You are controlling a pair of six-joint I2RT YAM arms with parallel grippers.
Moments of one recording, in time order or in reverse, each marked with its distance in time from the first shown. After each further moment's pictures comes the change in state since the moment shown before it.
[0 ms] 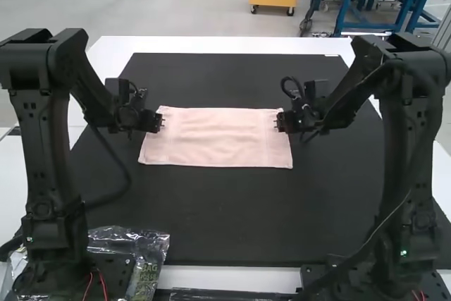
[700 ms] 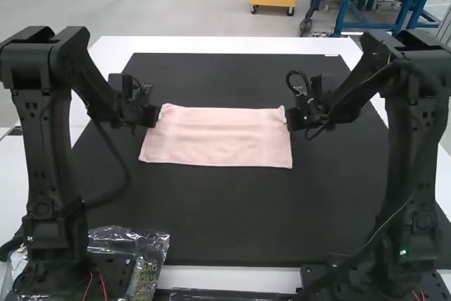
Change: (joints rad) left arm -0.016 -0.018 0.053 -0.076 0.063 0.009; right arm -0.051 -0.045 0.024 -0.101 -0.101 -0.026
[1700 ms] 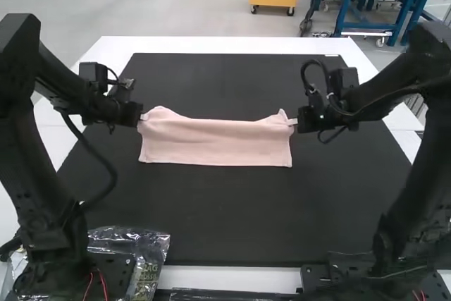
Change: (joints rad) left arm 0.086 -0.396 -0.208 -0.293 0.104 0.056; right arm -0.028 -0.367 -0.254 -0.177 -0.172 0.024
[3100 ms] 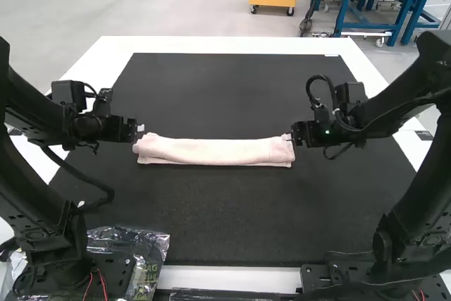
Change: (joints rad) left arm 0.090 -0.245 -0.309 0.191 -0.015 -0.089; right arm -0.002 -0.061 -0.161 0.060 0.027 0.026
